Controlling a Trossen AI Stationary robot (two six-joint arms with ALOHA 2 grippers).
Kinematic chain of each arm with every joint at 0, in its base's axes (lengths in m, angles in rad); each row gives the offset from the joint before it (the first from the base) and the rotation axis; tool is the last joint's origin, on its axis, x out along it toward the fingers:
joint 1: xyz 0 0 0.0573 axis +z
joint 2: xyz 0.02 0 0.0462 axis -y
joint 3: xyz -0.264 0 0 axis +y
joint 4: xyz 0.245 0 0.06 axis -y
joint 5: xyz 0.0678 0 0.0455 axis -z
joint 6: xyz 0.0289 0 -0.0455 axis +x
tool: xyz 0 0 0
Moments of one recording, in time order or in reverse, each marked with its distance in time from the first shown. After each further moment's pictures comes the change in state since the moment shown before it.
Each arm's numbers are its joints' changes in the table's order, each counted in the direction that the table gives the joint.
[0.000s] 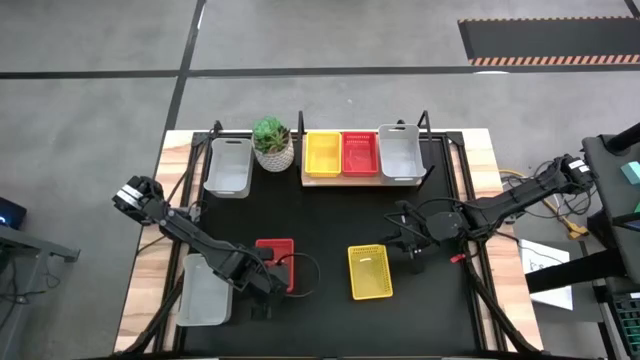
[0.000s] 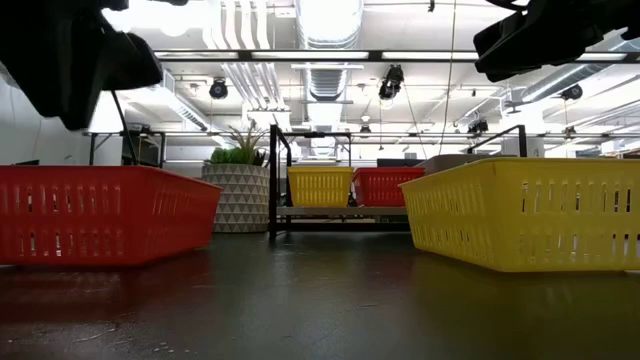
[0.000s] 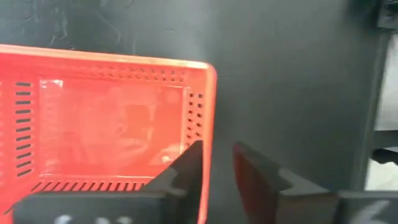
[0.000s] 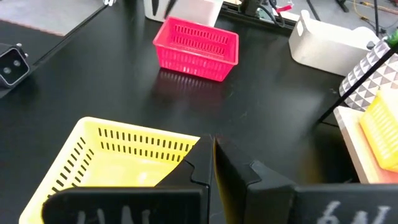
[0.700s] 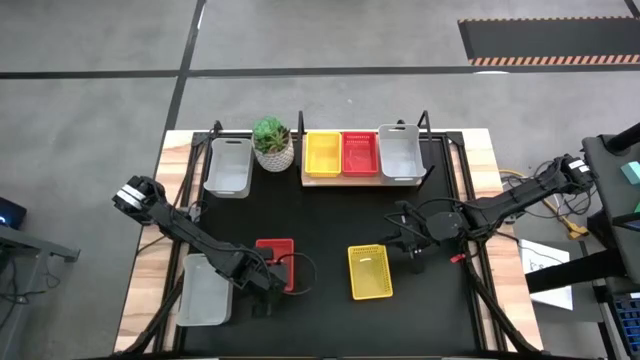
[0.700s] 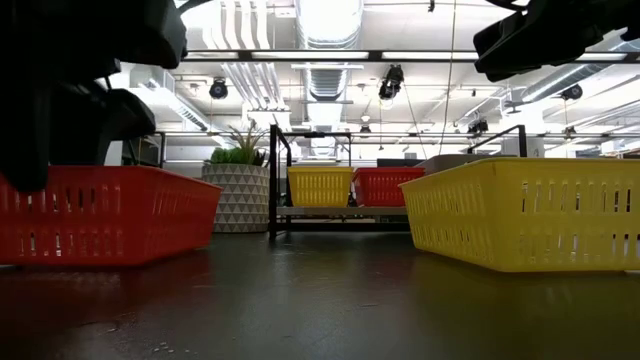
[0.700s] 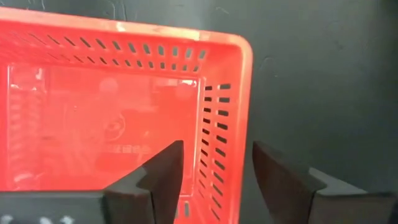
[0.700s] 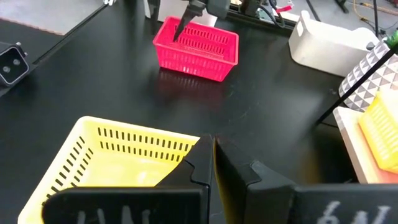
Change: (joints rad) left arm 0.002 0.000 0.185 0.211 -0.003 0.003; right arm 0.000 0.000 0.000 0.000 0.000 -0.008
